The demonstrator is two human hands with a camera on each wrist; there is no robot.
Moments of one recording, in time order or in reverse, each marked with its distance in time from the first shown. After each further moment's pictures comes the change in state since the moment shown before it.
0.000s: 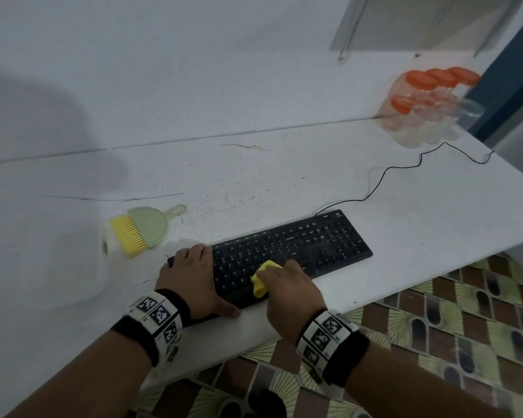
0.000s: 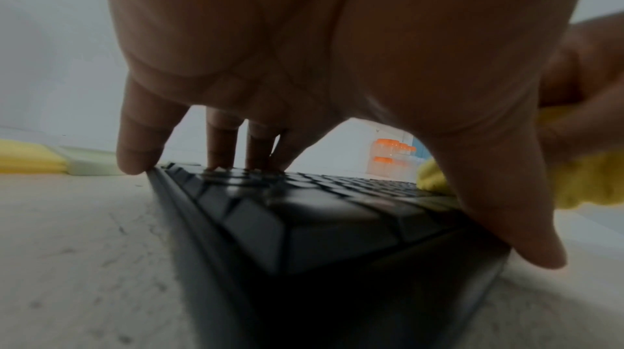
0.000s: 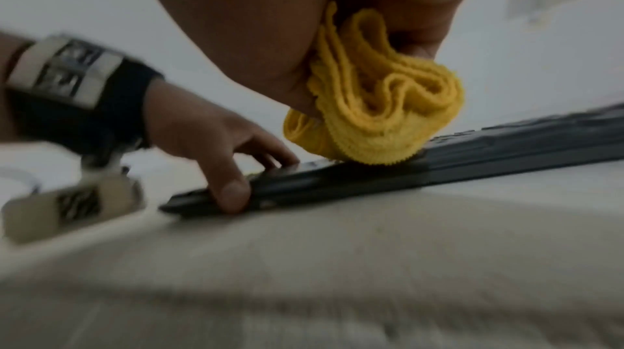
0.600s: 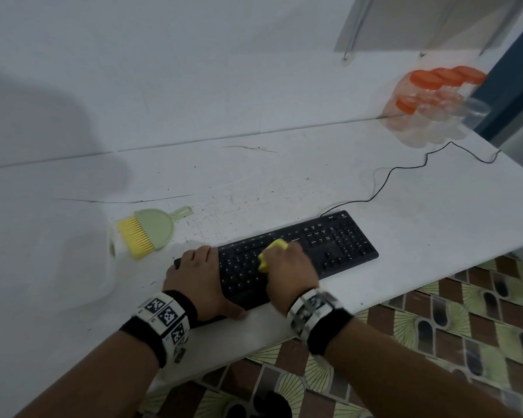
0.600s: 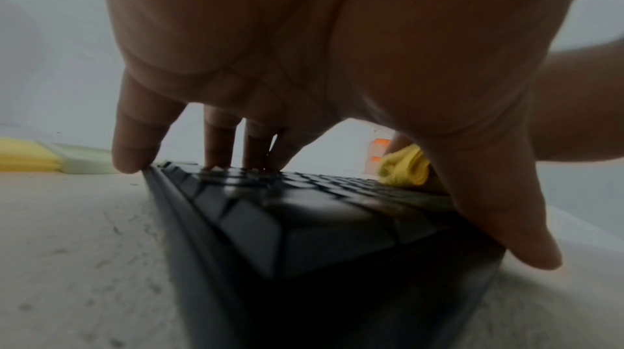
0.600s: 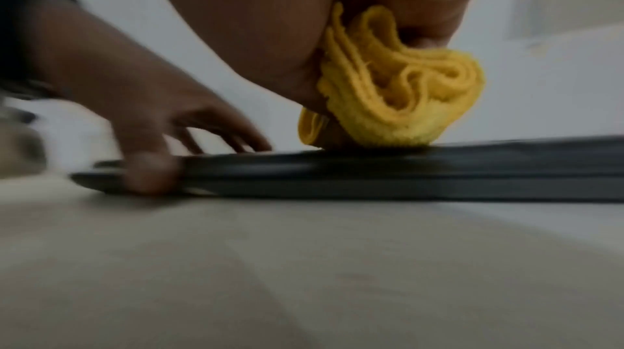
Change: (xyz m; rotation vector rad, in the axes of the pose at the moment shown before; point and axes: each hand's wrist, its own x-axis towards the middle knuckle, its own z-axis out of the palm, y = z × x) left_hand 0.002 -0.001 0.001 -0.027 0.013 0.012; right_hand 0.037 -0.009 -0.016 -0.031 0.002 0.158
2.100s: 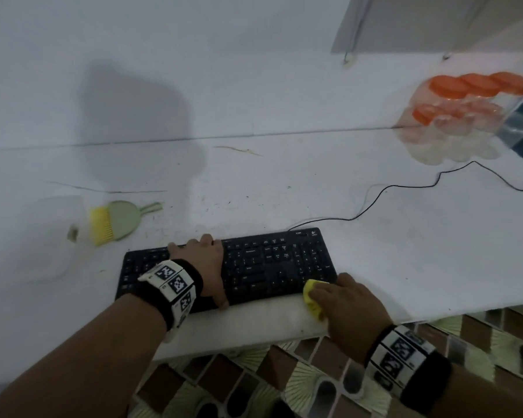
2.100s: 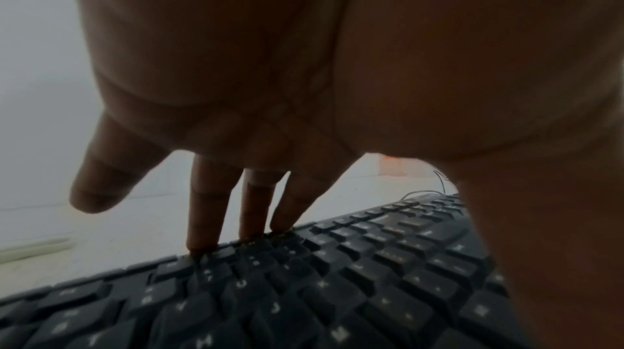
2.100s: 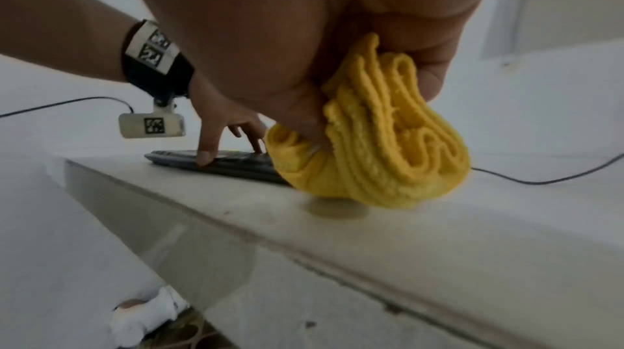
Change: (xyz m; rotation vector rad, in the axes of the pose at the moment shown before) left_hand 0.052 0.138 -0.034 0.230 -0.318 -0.194; right_hand -0.033 0.239 -0.037 -0.234 -0.149 -0.358
